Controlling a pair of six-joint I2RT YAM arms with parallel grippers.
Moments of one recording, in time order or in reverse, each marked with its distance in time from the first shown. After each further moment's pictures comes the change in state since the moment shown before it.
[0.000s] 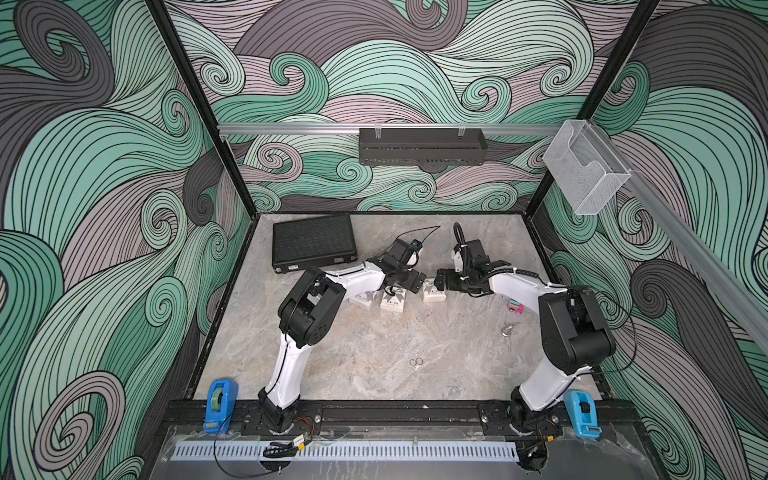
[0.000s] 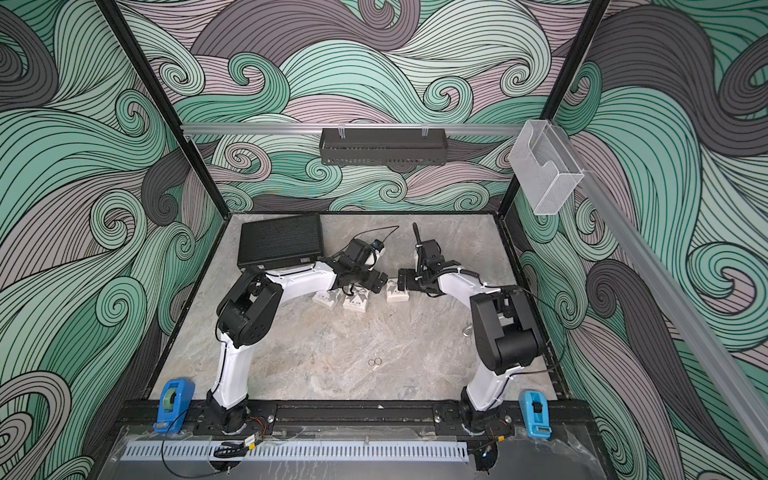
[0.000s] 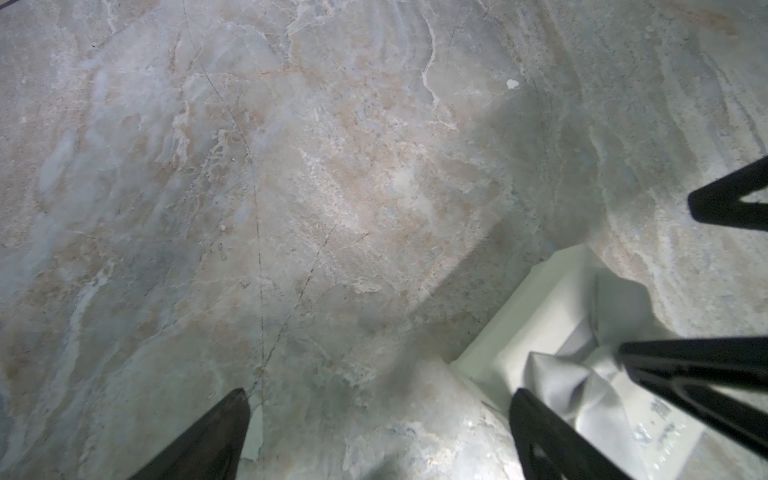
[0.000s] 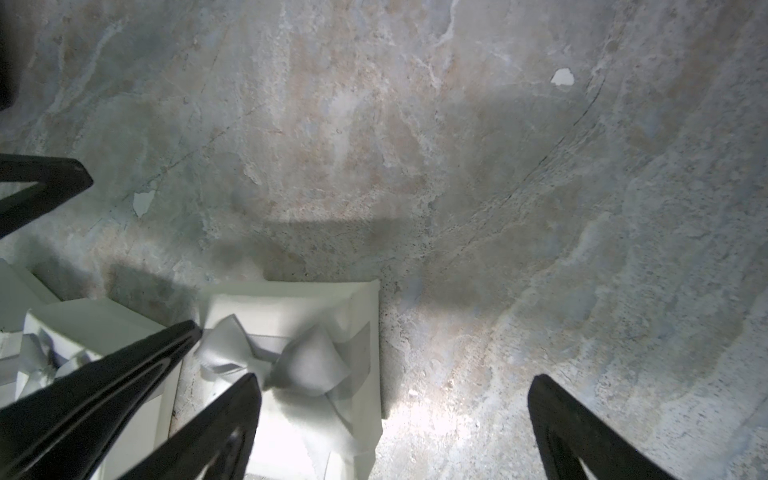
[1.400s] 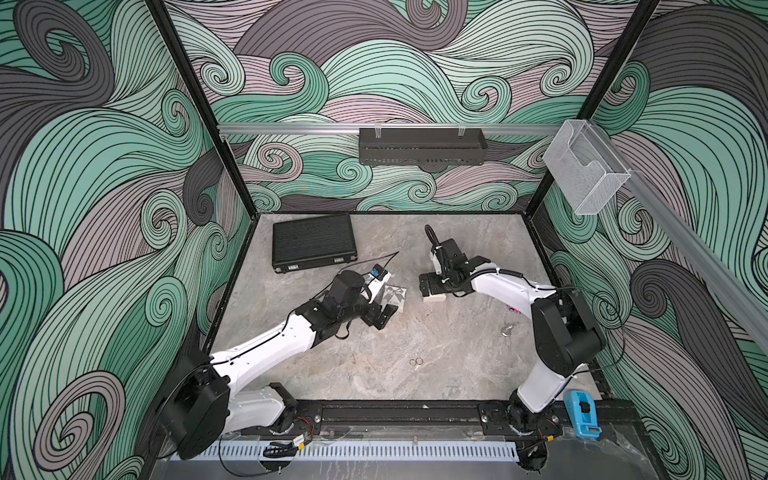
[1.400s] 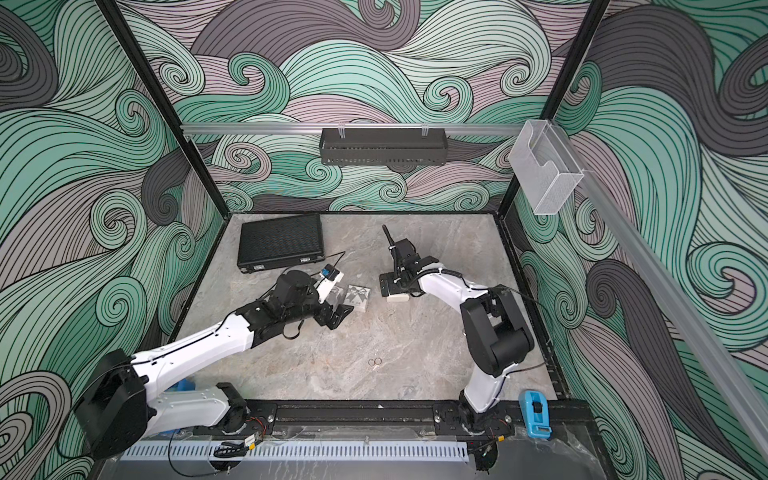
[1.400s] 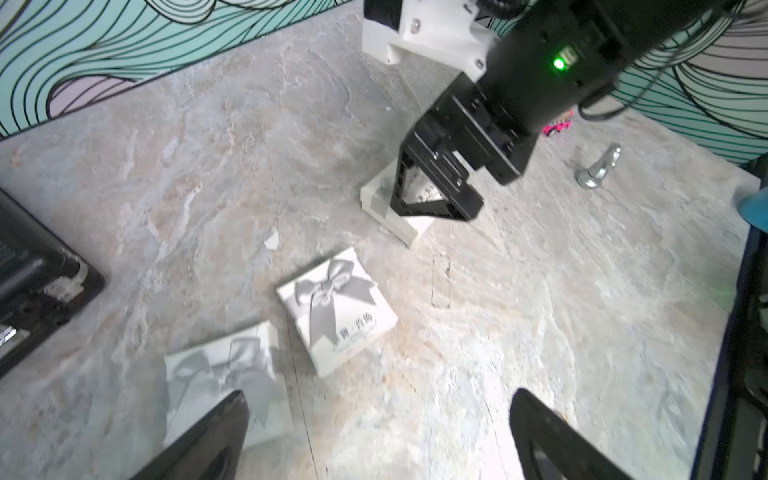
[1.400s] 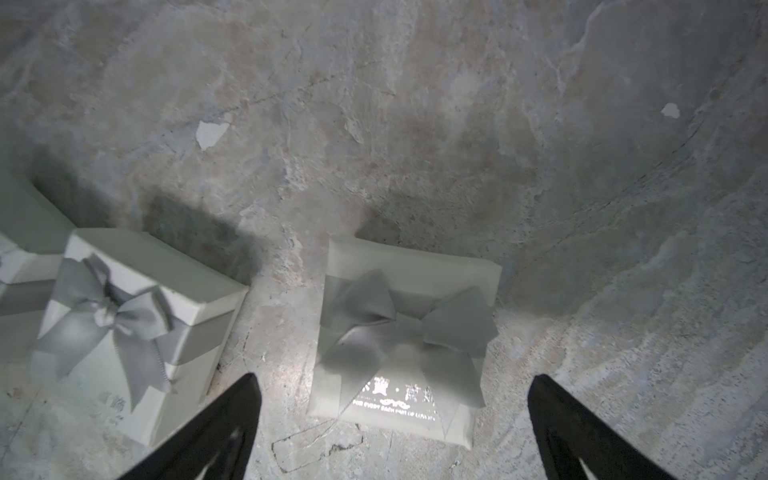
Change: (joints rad) left arm -0.001 -0.920 -0.774 0.078 0.118 0.036; right arm 0.189 0.034 0.119 -0.151 0.152 -0.044
